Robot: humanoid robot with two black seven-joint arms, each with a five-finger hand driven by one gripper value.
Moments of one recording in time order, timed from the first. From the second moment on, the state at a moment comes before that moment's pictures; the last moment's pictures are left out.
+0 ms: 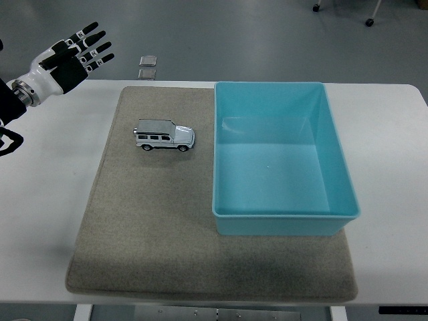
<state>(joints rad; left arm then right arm) -0.86 0.57 -0.61 -0.68 -0.20 -0.52 -0.04 0.01 0.00 -0.01 0.12 -0.03 0.13 0.06</state>
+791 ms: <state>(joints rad) -0.87 0.57 -0.61 -0.67 -0.16 -0.55 -0.06 0.01 0.00 -0.01 0.12 -0.03 0.13 0.06</state>
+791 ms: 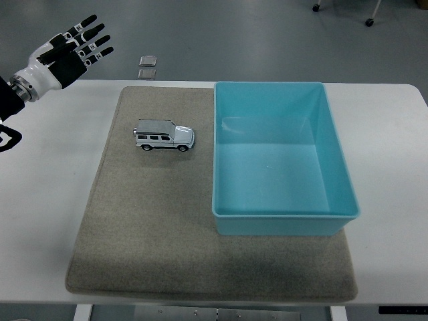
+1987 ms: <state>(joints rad) -0.89 0.68 -0.33 -1.09 1.11 -0.09 -0.34 0.01 0.00 -0.01 0.12 -0.03 0.13 0.06</state>
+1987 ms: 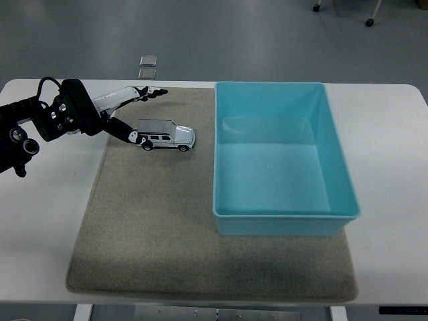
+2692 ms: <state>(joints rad) -0.90 0.60 -0.32 -1.01 1.27 -0.07 -0.32 0.01 0.00 -0.01 0.12 -0.03 0.13 0.06</state>
